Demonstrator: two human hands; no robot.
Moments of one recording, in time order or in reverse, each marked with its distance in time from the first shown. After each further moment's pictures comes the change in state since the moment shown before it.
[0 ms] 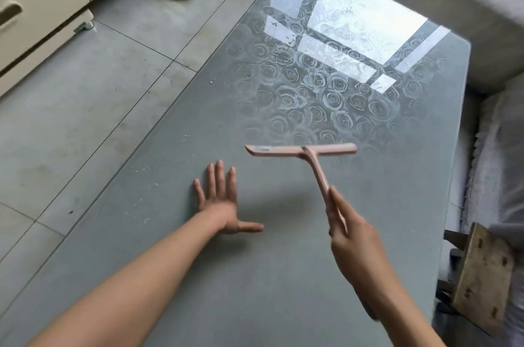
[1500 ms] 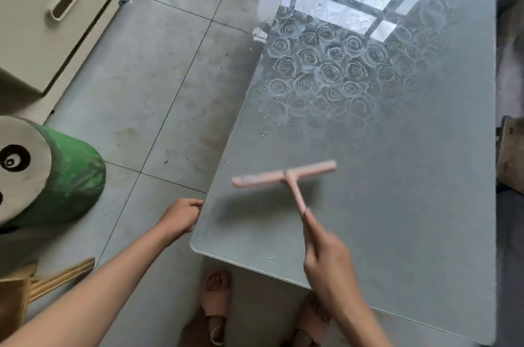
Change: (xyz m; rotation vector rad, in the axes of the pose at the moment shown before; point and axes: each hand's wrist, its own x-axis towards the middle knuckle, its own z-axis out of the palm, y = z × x) left_hand -0.186 -0.367 0.125 -1.020 -0.126 -0.265; right_hand -0.297 -0.147 0.259 -0.025 -0.022 0.119
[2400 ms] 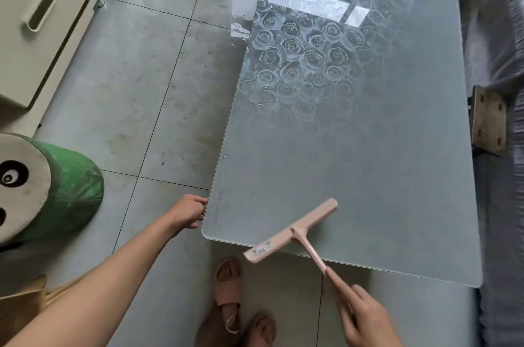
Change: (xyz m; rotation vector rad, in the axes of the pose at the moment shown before) left_hand -0.018 0.010 -0.014 0.252 -0.182 0.028; right_hand -0.125 0.058 0.004 -0.092 -0.129 0.047
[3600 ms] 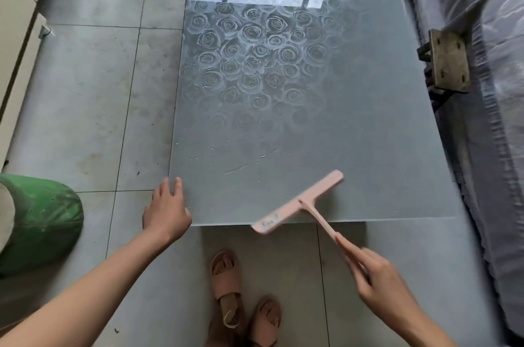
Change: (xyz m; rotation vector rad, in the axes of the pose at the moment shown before) left_hand -0.027 -0.007 0.069 1.012 0.456 0.245; right_hand -0.028 0.092 0.011 0.165 0.141 0.011
